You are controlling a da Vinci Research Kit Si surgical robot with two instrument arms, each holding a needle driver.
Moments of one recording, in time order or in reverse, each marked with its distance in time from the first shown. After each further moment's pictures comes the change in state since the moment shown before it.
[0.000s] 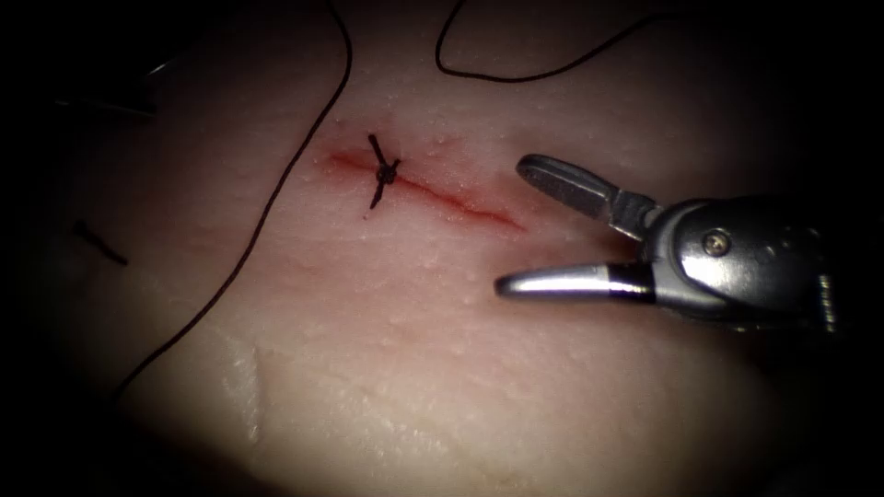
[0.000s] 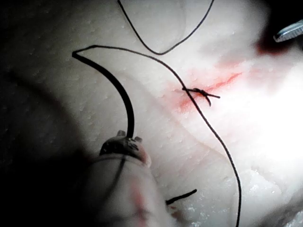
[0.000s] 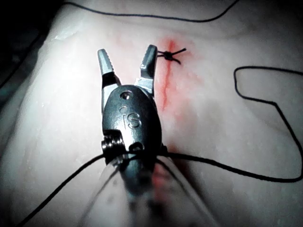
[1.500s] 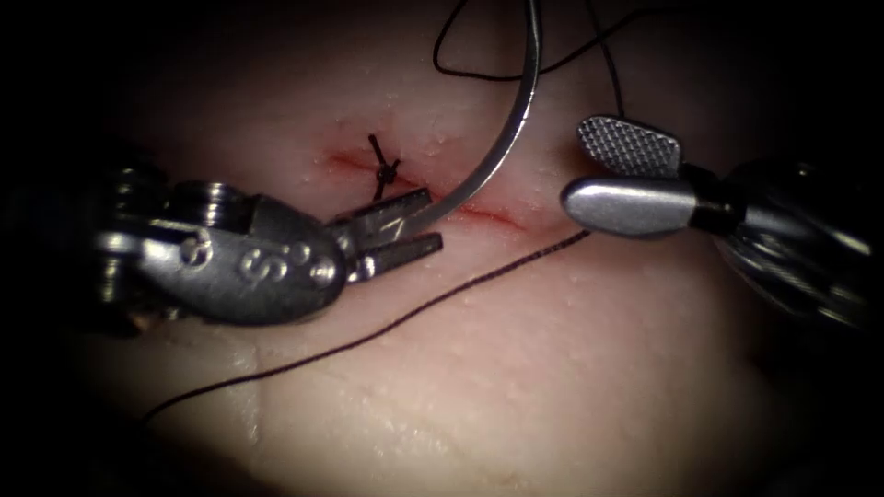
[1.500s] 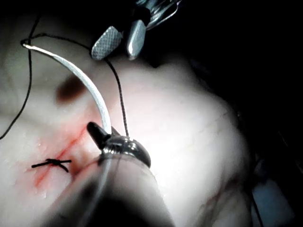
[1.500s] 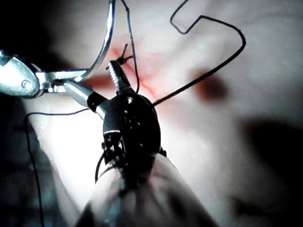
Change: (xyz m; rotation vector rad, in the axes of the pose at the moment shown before) right arm 0.002 0.000 -0.002 -0.113 -0.010 0.647; left arm 0.008 0.017 0.009 0.391 0.114 0.428
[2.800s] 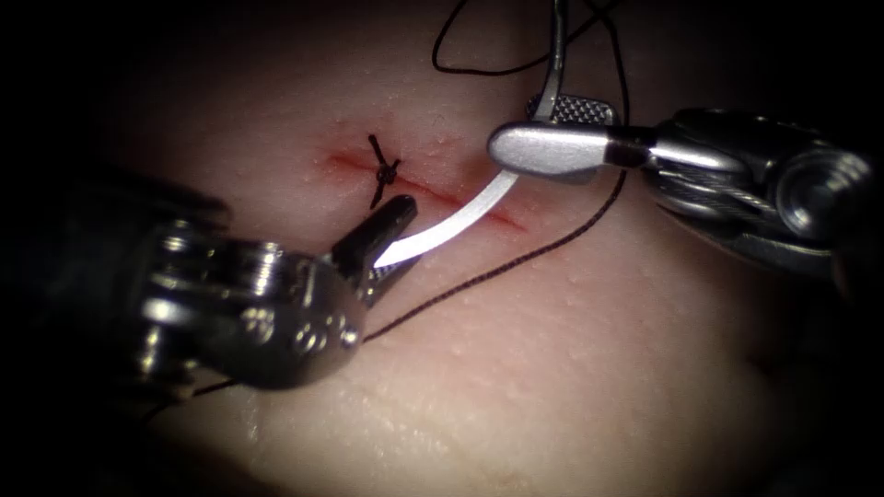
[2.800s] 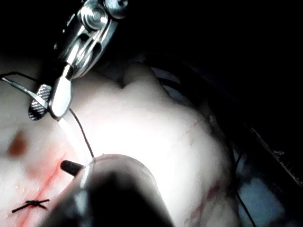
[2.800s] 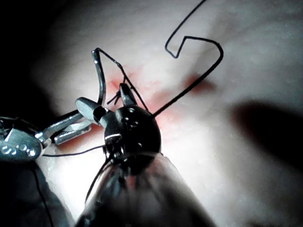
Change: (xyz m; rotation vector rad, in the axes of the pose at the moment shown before) right arm 0.002 0.001 0.004 -0.208 -0.054 0.143; left arm 0.001 0.001 -0.001 0.244 -0.185 0.397
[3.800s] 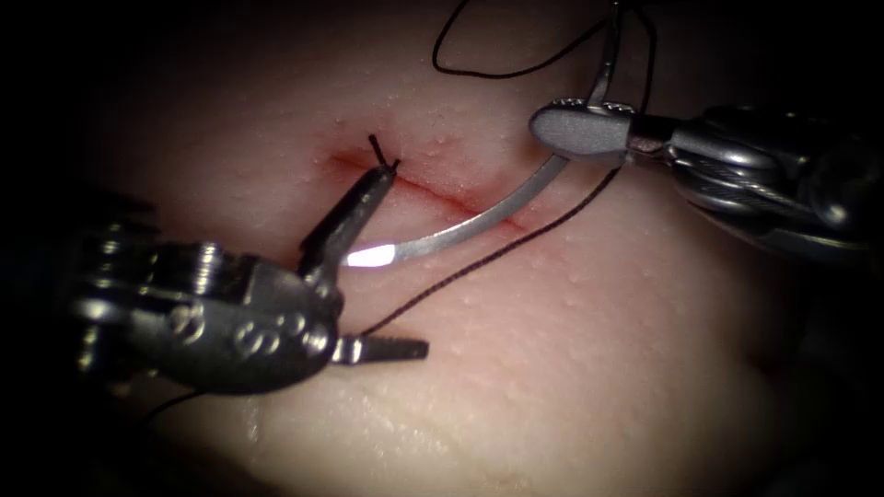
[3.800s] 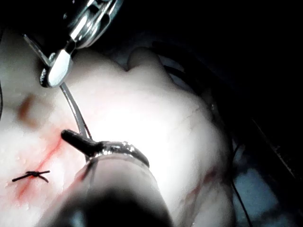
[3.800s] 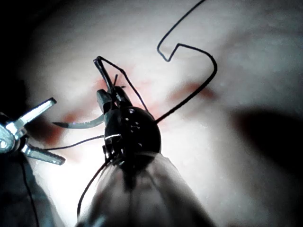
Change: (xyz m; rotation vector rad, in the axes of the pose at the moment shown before) right arm 0.001 0.001 -0.001 -0.045 0.001 -0.151; left arm 0.001 0.000 -0.002 -0.397 0.286 -0.397
